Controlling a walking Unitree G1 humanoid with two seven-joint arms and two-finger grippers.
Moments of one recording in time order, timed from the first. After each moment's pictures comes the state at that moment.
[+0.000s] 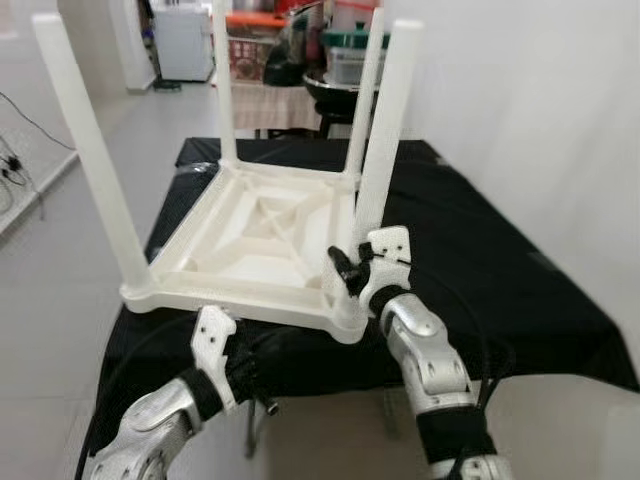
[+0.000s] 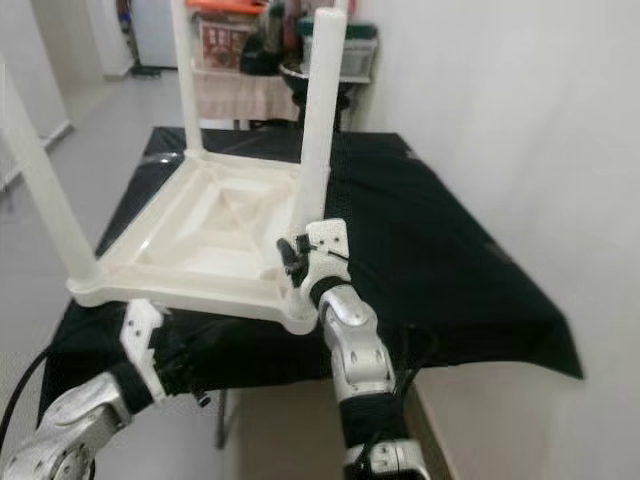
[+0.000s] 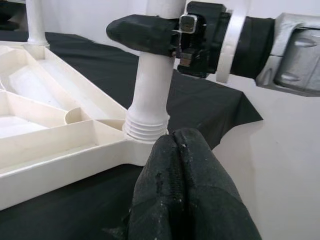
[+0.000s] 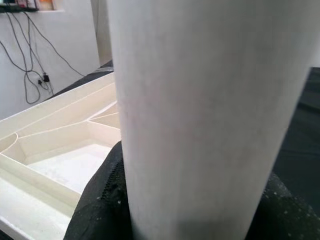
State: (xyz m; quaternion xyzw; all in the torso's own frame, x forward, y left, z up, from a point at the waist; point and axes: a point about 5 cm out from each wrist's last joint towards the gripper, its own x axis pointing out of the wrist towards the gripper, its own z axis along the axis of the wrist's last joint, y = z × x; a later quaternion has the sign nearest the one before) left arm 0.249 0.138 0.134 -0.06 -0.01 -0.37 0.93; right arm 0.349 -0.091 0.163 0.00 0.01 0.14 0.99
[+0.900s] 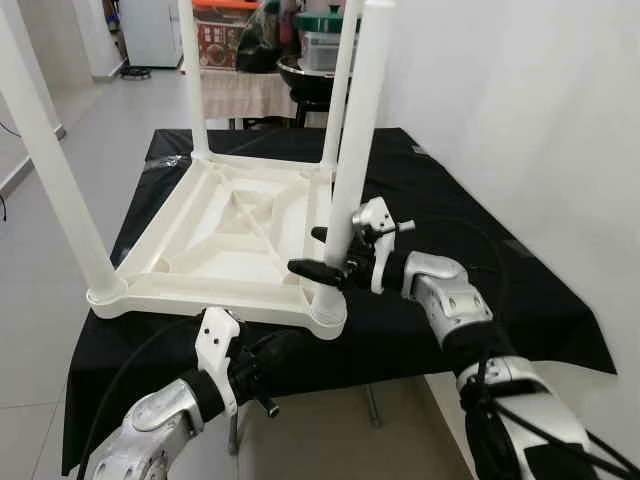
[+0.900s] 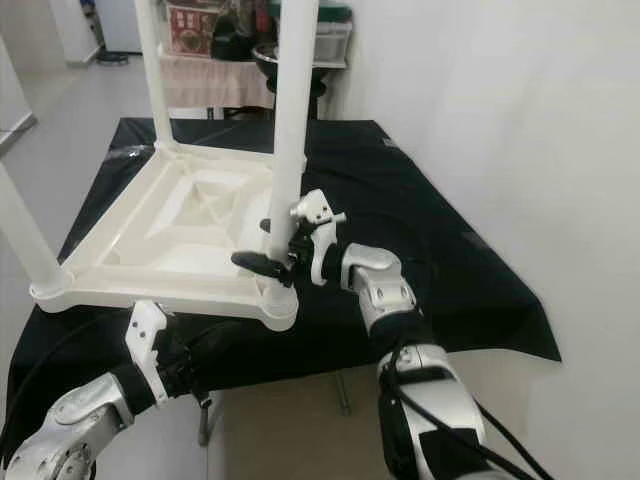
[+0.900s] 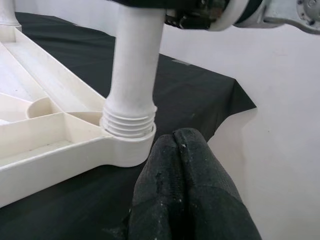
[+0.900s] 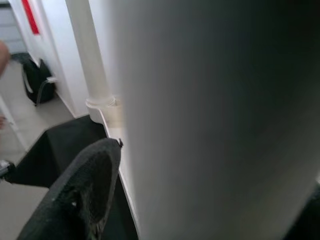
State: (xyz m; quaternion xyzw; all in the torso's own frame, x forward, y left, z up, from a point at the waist) left arm 0.250 0.131 0.129 -0.05 0.00 -0.38 0.92; right arm 0.381 -0.102 0.197 -0.02 0.01 0.52 0.85
